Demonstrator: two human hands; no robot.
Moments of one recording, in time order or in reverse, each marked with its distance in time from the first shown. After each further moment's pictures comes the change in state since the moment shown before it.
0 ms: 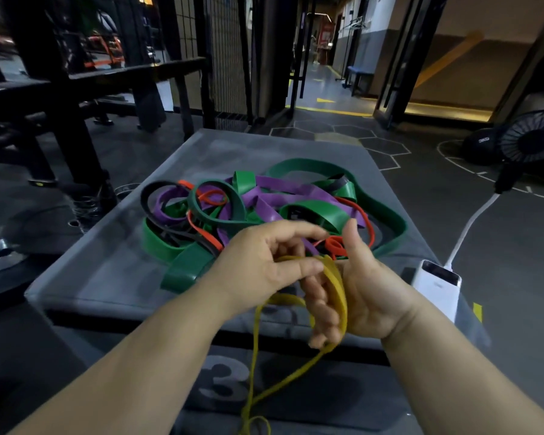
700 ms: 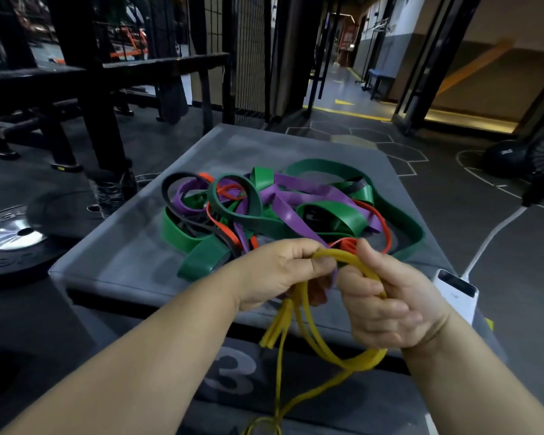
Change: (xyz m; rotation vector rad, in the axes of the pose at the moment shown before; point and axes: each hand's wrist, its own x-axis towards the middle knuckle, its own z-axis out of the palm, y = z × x) left_hand -0.005 -0.004 0.000 -0.441 -0.275 -0.330; right_hand -0.002 -0.001 -0.008 0.196 -0.390 0.041
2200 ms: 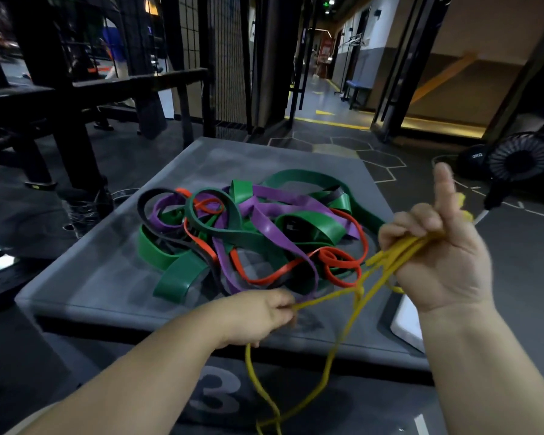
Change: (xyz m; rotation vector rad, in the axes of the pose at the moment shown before) left_hand 0.005 -0.035 0.002 0.559 -0.024 -0.331; right_hand -0.033 -0.039 0.022 -0.058 0.692 -1.178
